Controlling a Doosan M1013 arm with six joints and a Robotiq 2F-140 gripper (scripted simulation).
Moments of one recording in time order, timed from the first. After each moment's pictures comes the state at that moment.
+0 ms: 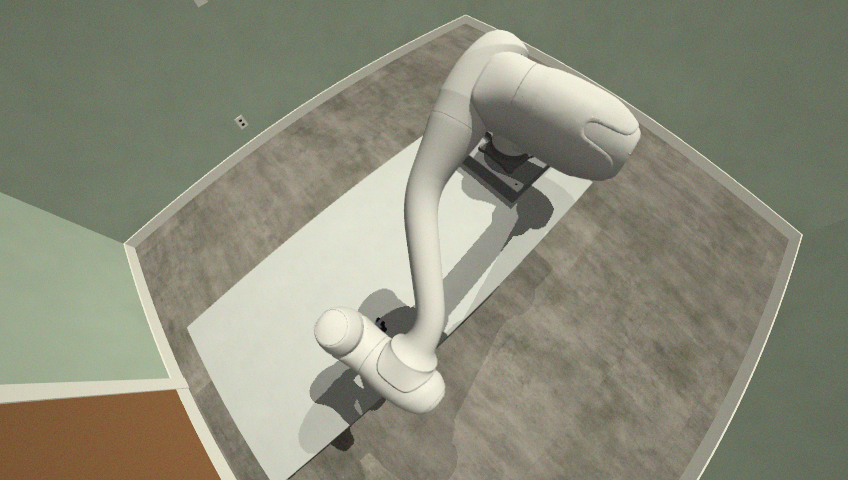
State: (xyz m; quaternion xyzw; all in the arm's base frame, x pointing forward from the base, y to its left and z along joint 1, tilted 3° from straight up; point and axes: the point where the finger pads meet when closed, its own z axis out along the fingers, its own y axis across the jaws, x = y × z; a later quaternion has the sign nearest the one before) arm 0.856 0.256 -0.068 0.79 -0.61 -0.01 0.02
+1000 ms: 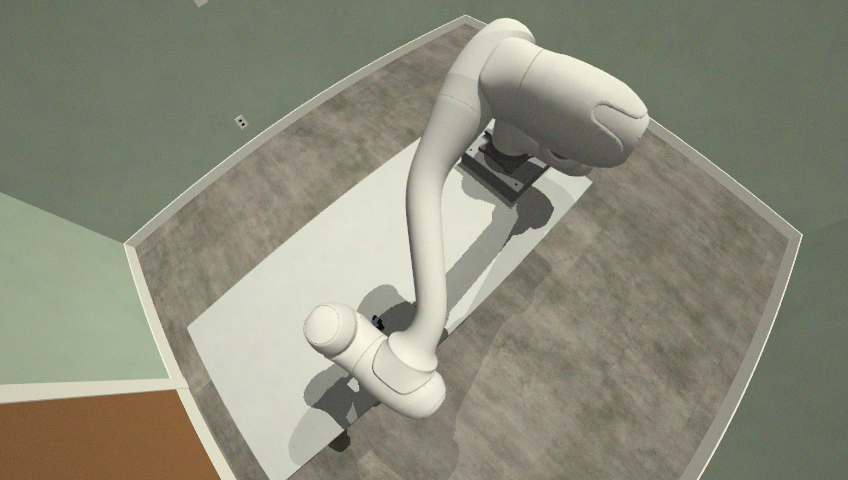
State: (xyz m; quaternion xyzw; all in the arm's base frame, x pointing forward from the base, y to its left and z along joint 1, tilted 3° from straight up) arm 0.858 0.257 -0.021 0.79 -0.61 -0.01 0.02
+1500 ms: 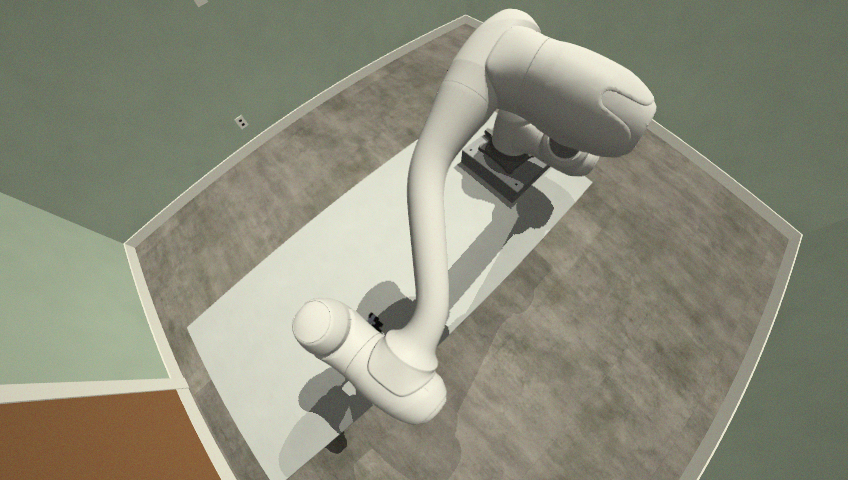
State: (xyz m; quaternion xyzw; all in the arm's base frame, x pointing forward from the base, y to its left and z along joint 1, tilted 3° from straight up) arm 0.860 0.258 0.022 0.79 -0.61 -0.01 0.02
